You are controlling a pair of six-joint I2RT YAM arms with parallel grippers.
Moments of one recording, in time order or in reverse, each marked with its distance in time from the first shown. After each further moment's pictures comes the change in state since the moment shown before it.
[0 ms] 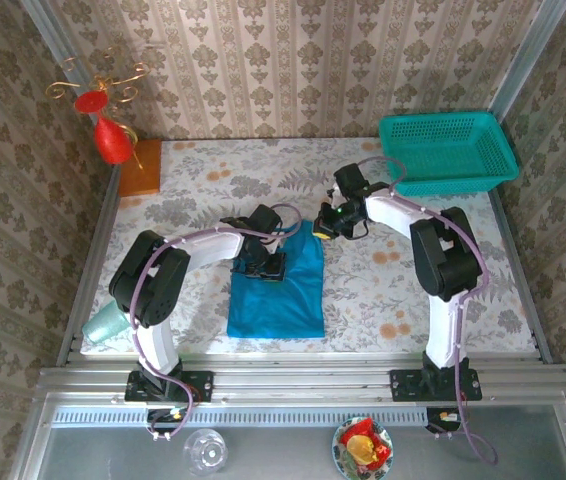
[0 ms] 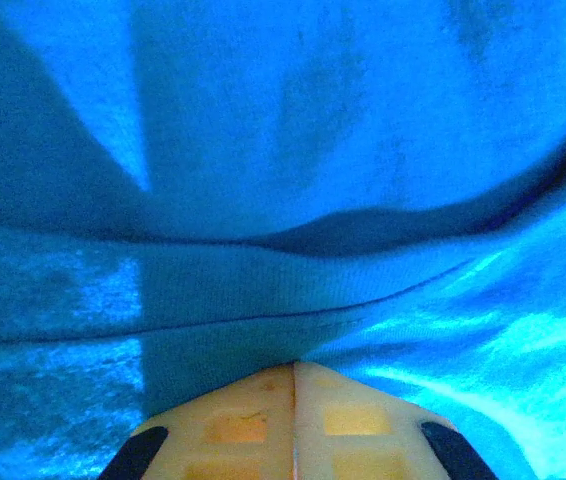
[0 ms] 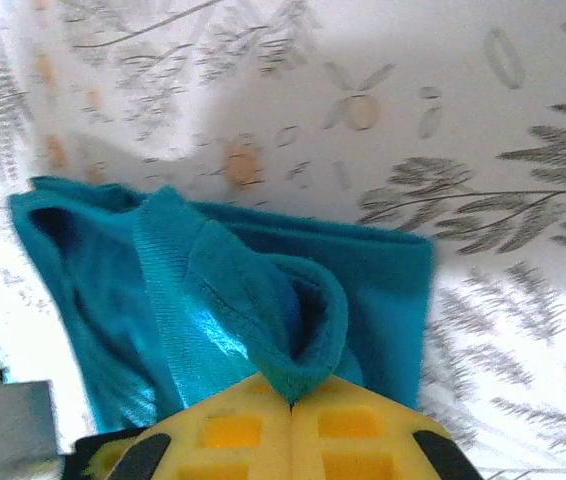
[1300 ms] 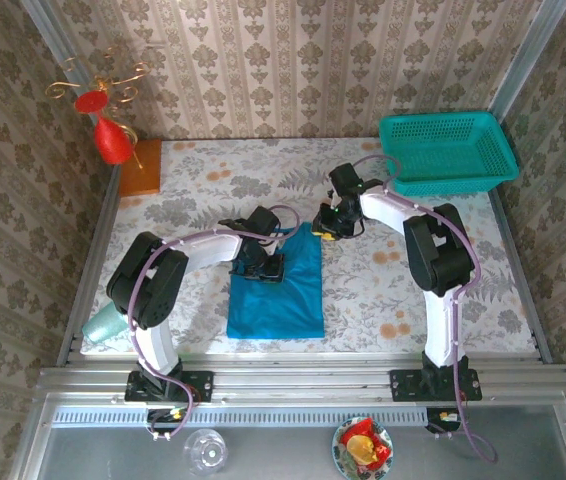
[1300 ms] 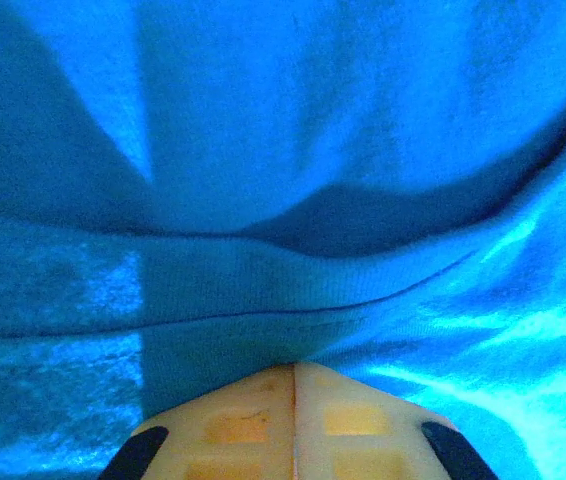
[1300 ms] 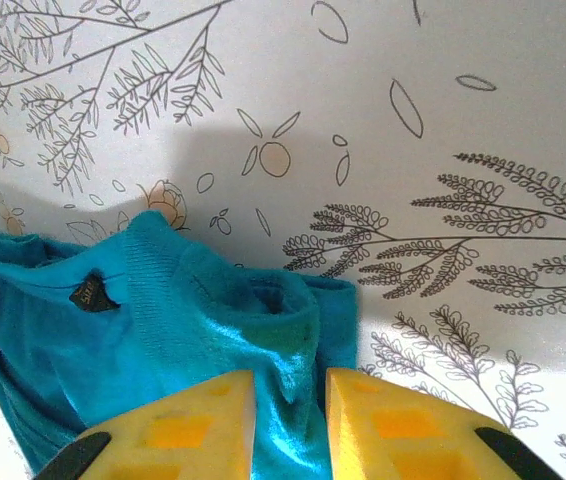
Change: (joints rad) left arm 0.000 -0.016 -0.029 0.019 0.000 -0.008; right arm 0.005 0.075 0.079 -0.088 0.127 0.000
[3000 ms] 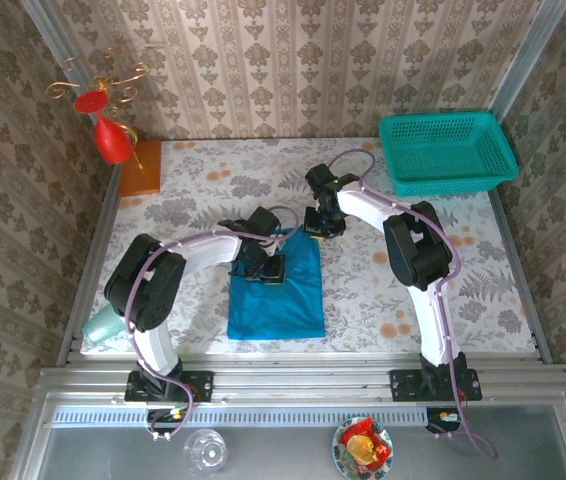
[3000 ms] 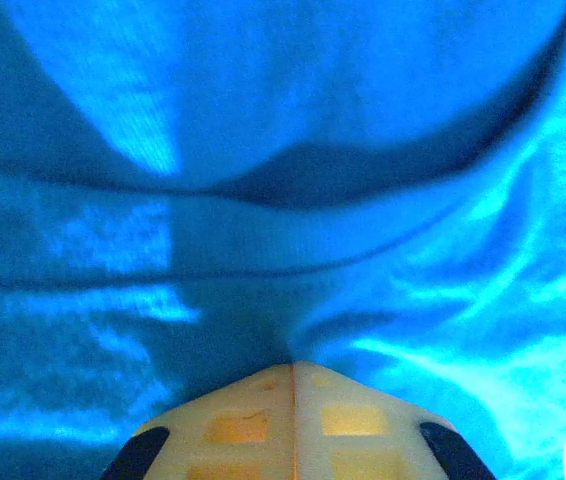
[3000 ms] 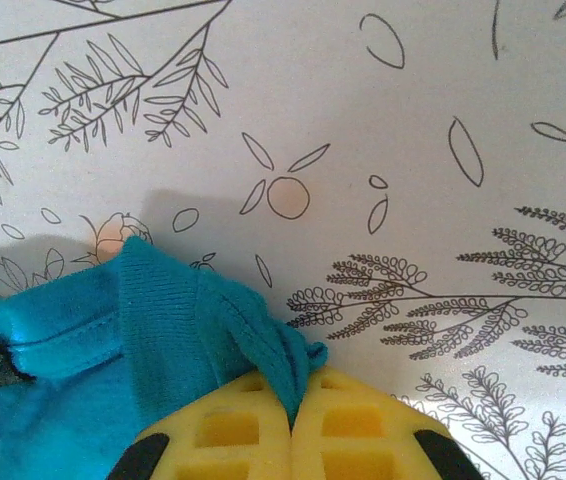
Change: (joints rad) left arm -0.009 -0.037 -0.006 -0.020 0.026 -0.044; right arm 0.084 0.142 0.211 -0.179 0.209 -0.063
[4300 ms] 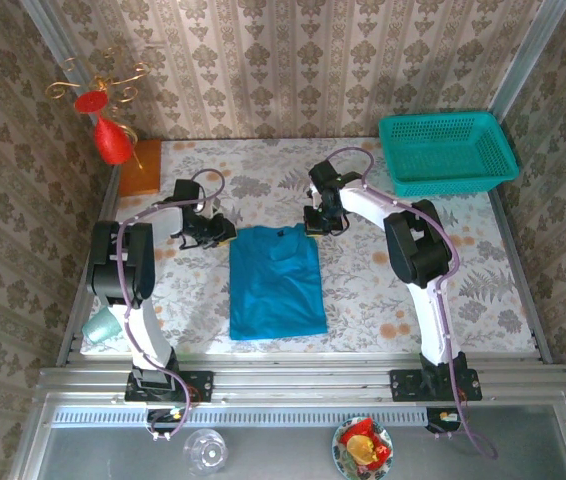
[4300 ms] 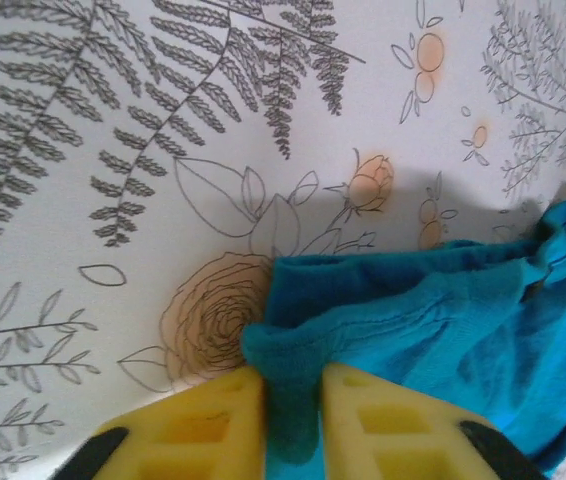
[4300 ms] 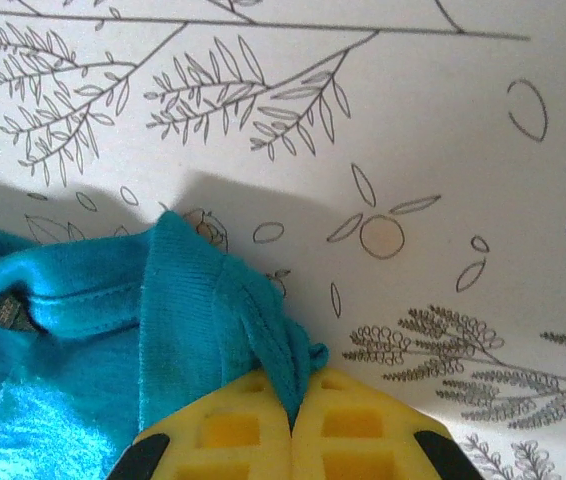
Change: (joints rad) left arm 0.526 0.109 0.058 0.167 0.214 0.079; right arm -0.016 0.017 0.018 0.026 -0.117 -0.185
